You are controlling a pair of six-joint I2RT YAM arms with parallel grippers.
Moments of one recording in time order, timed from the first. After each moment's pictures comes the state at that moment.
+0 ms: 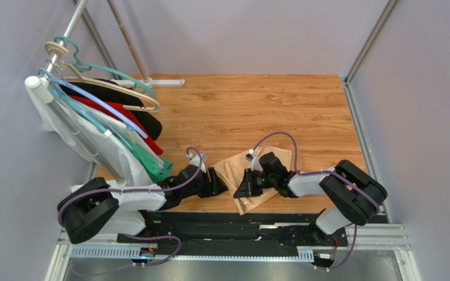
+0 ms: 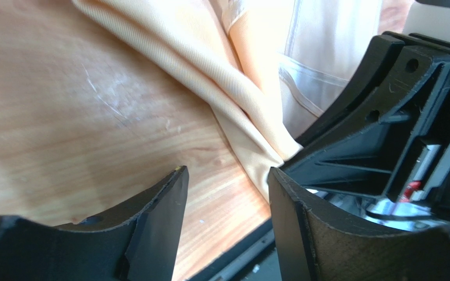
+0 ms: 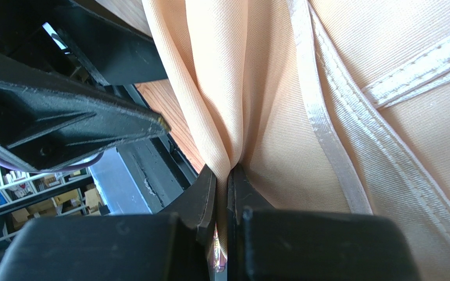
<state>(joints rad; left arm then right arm) -0.92 1.25 0.28 0.34 0.01 -0.99 0.75 1.52 0.40 0.40 -0.57 0.82</state>
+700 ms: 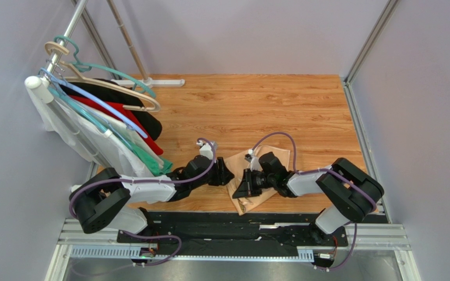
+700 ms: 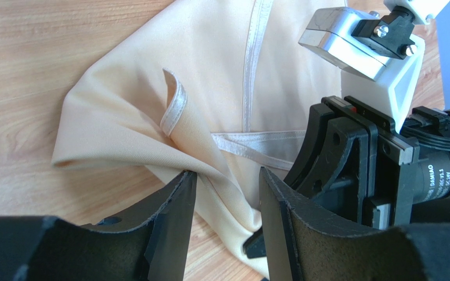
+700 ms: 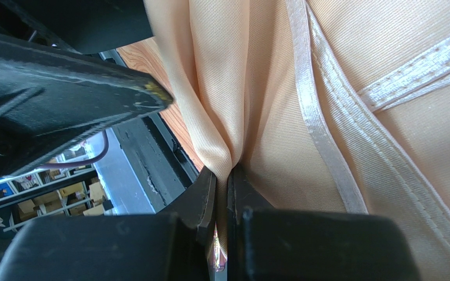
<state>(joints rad) -0.92 1.37 0.44 0.41 -0.08 -0.79 0.74 1.56 0.40 0.44 -0.60 0.82</state>
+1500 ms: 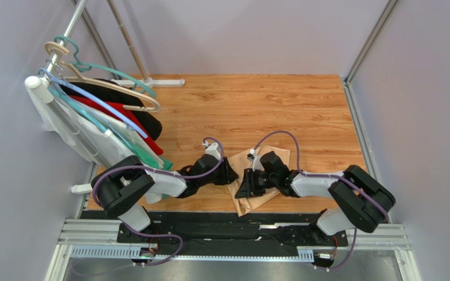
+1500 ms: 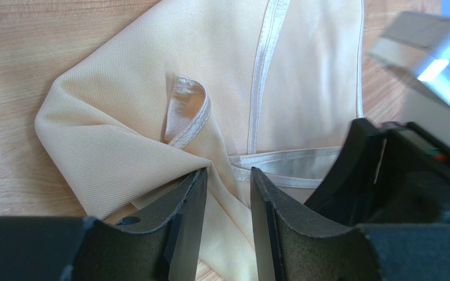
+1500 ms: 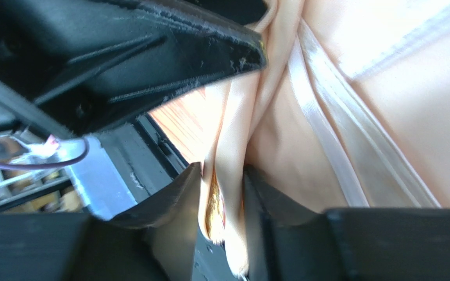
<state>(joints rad) -0.91 1.59 0.49 0.54 -0.03 -0.86 0.74 1.46 0.42 0.27 -0.54 0.75</state>
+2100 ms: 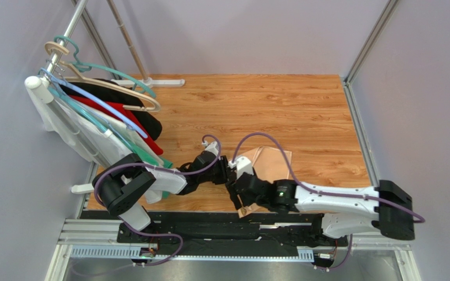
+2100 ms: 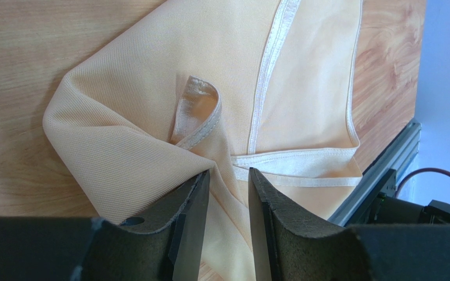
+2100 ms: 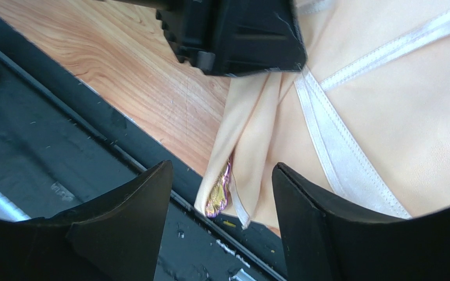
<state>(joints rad) -0.88 1.61 0.51 0.52 0.06 -0.94 1.24 1.15 0.69 -0.36 0.29 0.57</state>
